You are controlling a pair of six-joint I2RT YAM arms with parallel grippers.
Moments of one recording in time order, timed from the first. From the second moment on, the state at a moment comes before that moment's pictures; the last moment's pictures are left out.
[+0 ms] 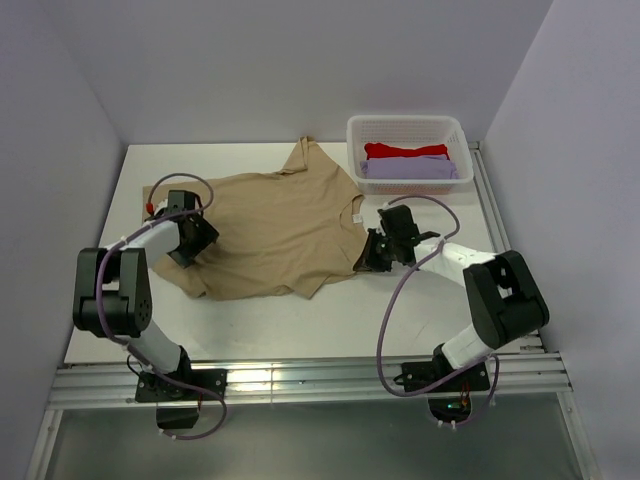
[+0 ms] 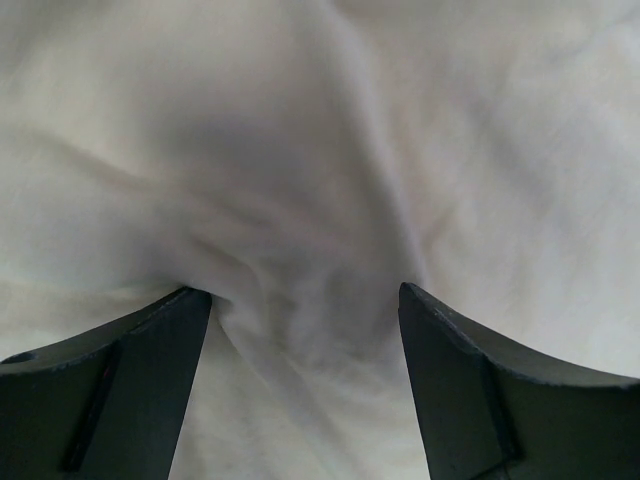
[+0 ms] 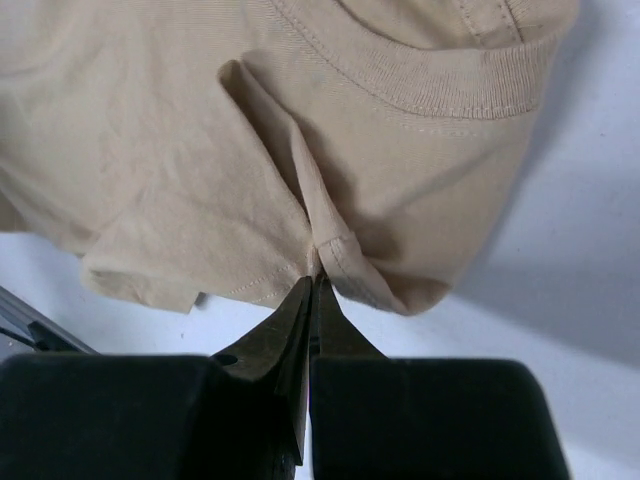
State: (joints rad) left arm -0.03 1.63 0.91 -0.38 -0.19 -0.83; right arm 0.35 1.54 0.75 -0.18 -0.32 0.64
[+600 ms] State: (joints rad) left arm -0.17 1.94 1.35 -0.48 -0.30 -0.80; right arm 0.34 1.50 0.68 -0.07 -0.31 0.68
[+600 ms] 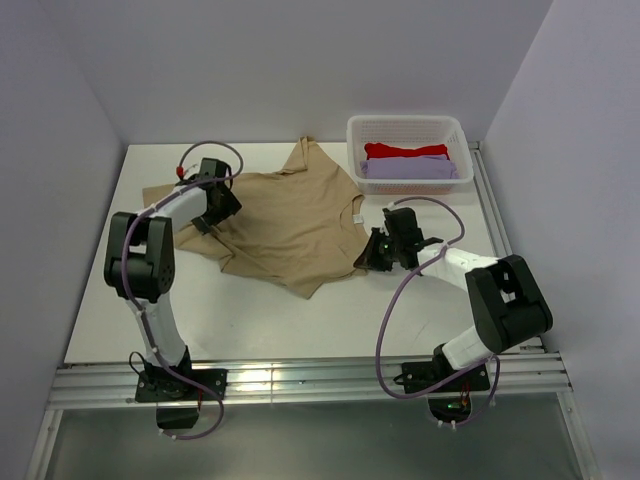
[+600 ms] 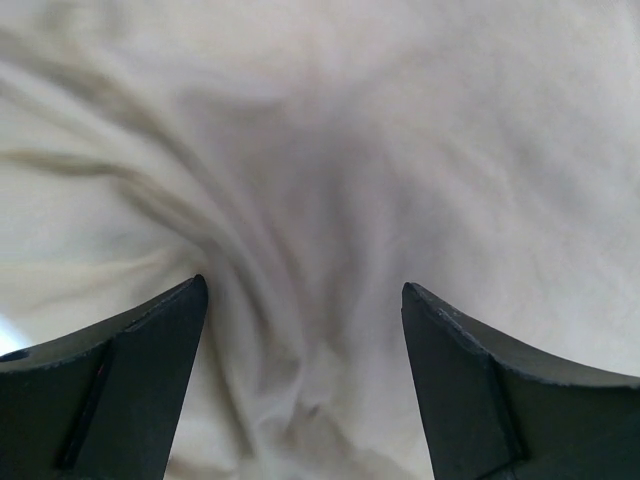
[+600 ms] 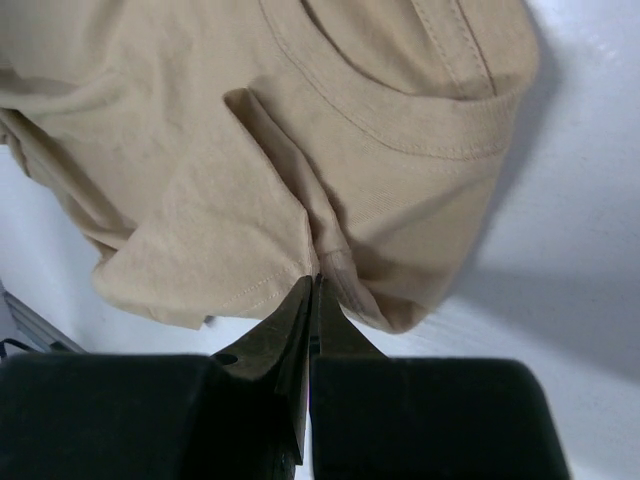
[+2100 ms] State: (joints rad) left arm 0.00 1.64 0.88 -0.26 -0.14 -0.91; right arm 0.38 1.44 0.57 0.10 -0.30 0.70
